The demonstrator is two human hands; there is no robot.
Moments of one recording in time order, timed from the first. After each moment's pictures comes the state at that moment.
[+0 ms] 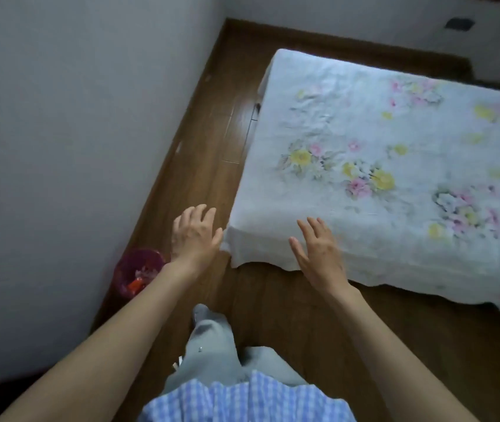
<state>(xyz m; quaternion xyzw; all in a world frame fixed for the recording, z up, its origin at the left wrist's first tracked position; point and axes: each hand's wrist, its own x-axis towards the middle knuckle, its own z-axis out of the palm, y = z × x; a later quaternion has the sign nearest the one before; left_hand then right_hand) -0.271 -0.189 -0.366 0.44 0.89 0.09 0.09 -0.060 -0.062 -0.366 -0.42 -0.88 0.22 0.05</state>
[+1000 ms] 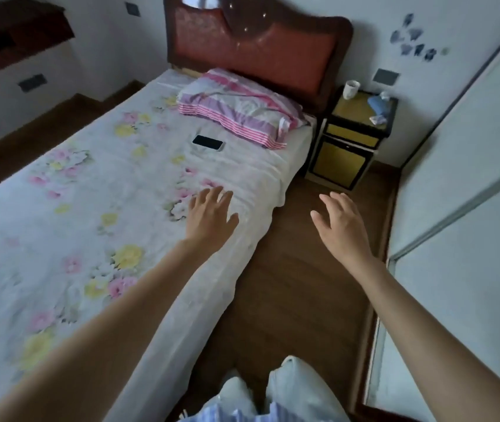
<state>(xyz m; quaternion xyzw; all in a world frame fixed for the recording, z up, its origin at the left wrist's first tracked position) 0.191 0.247 -0.288 0.91 0.38 0.08 0.09 0.392 0.077 -0.295 -0.87 -0.44 0.03 0.22</state>
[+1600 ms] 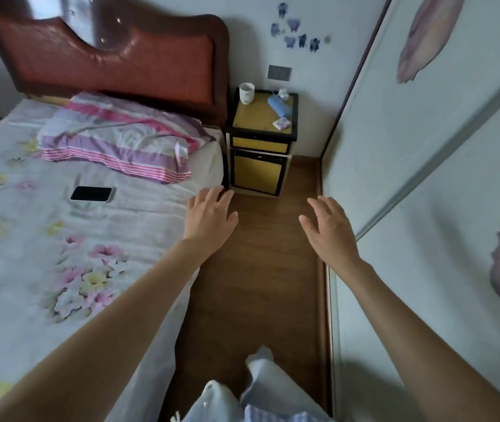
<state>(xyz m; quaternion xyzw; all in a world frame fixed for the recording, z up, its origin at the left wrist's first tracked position) 0.566 0.283 -0.295 0.96 0.23 0.07 0.11 0.690 0.069 -0.305 -0.92 -0.32 0.02 0.21</state>
